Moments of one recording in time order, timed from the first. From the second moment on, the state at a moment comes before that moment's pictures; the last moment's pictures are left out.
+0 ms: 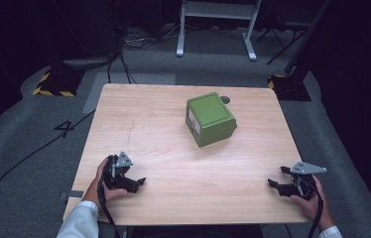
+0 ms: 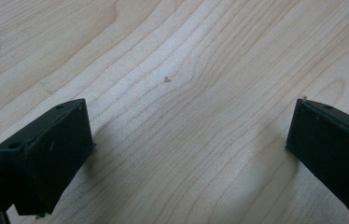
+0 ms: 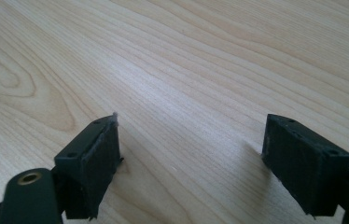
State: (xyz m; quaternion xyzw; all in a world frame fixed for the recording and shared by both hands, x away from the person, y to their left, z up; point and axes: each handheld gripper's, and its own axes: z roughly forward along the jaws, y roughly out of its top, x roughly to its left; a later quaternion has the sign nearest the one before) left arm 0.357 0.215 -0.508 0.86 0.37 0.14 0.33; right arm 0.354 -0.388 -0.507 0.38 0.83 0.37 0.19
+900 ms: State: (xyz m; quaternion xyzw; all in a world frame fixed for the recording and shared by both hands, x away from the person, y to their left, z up) left arm 0.358 0.218 -0.508 0.86 0.35 0.13 0.33; right arm 0.419 -0.381 -0.465 0.40 0.80 0.38 0.21
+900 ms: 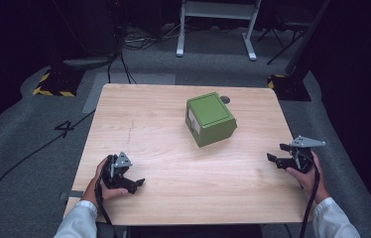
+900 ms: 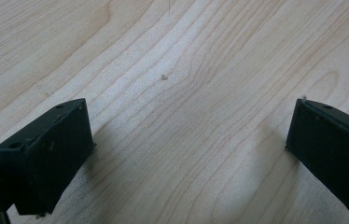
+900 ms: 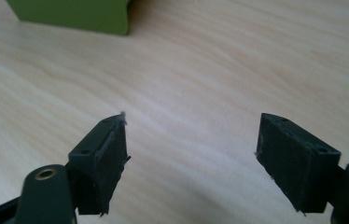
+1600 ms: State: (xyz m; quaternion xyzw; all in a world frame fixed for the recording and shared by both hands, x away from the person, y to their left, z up) left arm 0.350 0.220 -0.508 0.86 0.36 0.13 0.33; right arm 0.508 -0.314 -0.408 0.40 0.78 0.42 0.22
